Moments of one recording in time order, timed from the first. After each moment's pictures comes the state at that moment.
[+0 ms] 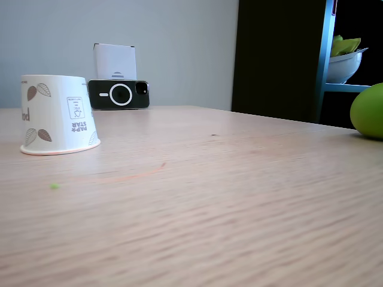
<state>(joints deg) 21.4 113.5 94.2 103.2 86.6</state>
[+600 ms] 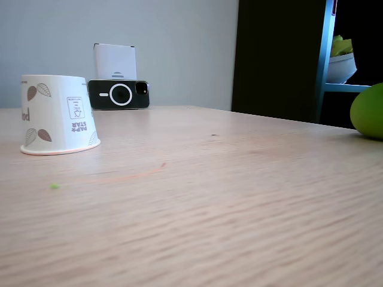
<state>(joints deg) 17.9 101.2 102.4 85.8 86.7</state>
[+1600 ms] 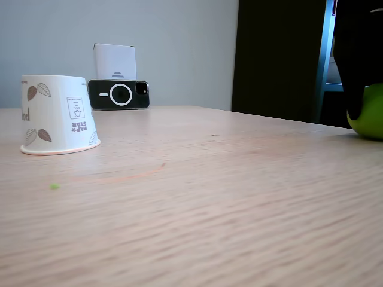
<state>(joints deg) 20.0 92.3 111.4 70.0 88.2</state>
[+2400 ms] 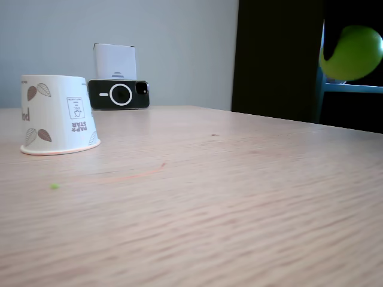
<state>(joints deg) 14.8 107.3 99.8 73.5 87.5</state>
